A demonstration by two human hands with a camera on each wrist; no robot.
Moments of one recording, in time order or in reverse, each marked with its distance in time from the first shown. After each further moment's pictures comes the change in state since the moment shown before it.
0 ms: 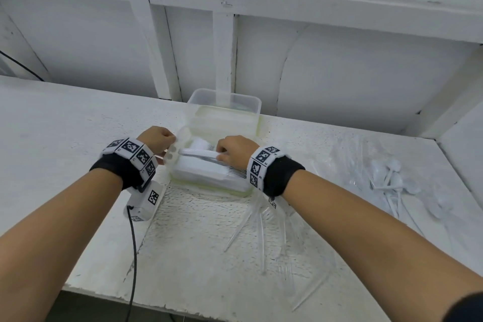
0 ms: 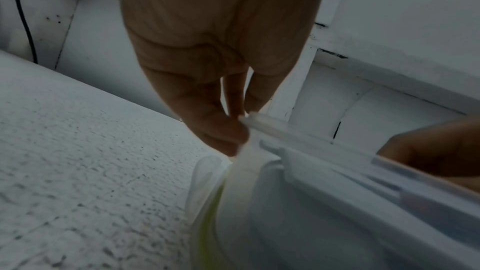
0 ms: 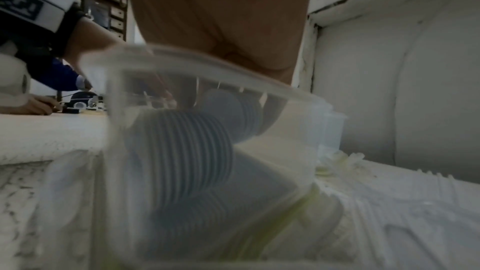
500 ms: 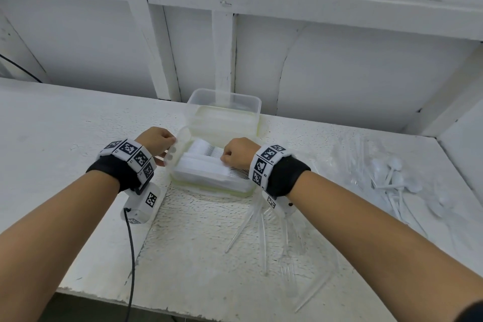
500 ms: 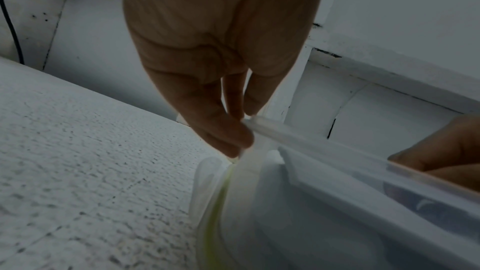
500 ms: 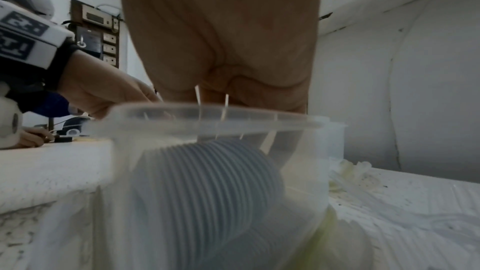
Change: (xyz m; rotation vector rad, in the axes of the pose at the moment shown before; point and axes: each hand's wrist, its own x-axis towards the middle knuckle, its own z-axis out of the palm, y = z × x) left_hand 0.002 -0.002 -0.001 -0.009 -0.002 0.023; right_hand 0.000 0.001 0.001 0.124 -0.052 0.110
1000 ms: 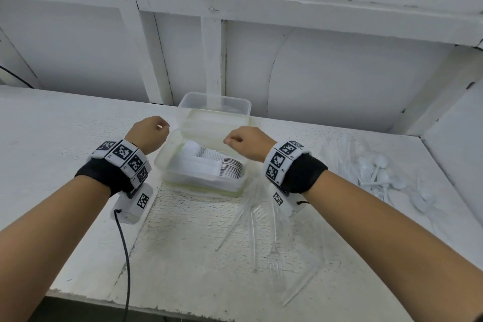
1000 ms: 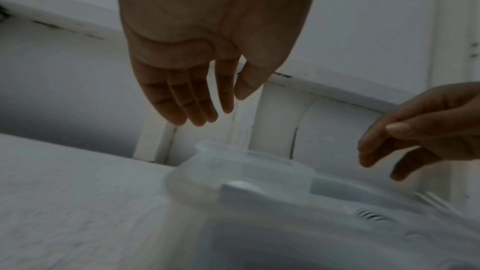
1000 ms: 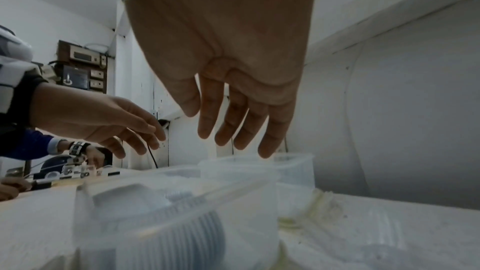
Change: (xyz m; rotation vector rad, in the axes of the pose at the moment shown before) left_hand -0.014 0.020 0.000 0.352 0.250 0.254; right_hand -0.039 0.020 -0.033 0.108 0.187 -0.069
